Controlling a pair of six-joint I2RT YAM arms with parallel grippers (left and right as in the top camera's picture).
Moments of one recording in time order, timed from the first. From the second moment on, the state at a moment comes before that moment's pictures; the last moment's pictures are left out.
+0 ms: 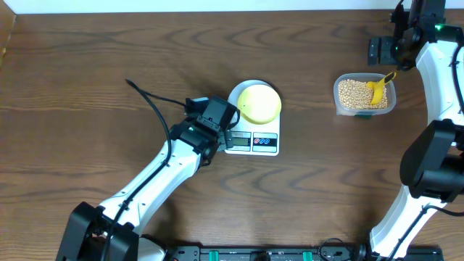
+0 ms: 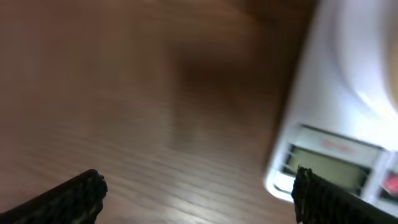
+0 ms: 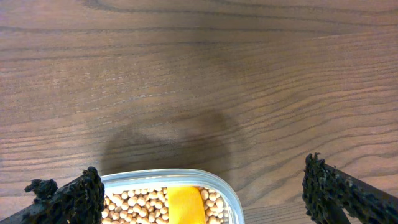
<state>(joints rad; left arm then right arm) -0.53 1.50 0.96 -0.71 -0.33 -0.70 -0.16 2.07 1.86 -0.87 0.02 -0.08</state>
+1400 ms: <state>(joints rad) -0.33 1.50 0.83 -0.63 -0.45 -0.83 -0.16 2.07 1.86 -0.87 0.02 -0.08</state>
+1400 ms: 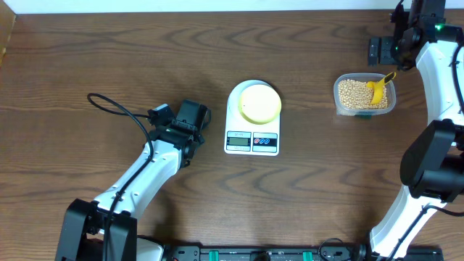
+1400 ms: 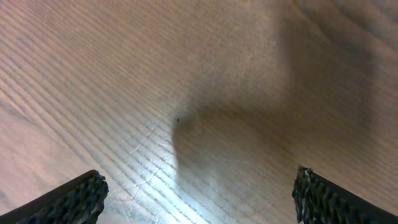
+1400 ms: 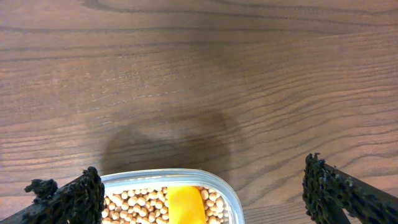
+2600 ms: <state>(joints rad) -0.33 1.46 1.00 -0.42 0.01 -0.81 -0.16 2.07 1.86 -0.87 0.02 -0.08</state>
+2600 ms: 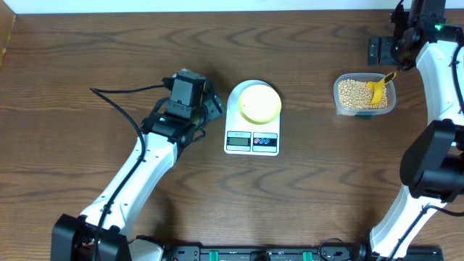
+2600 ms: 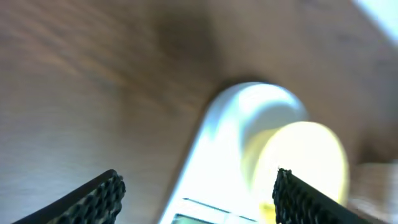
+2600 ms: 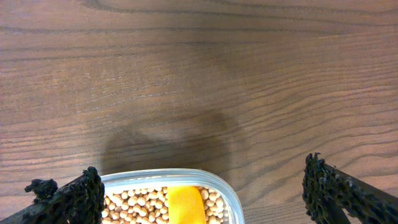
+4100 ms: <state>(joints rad) -0.62 1.75 1.00 -0.19 0.28 -0.61 -0.16 2.07 1.86 -0.87 0.02 -0.08</state>
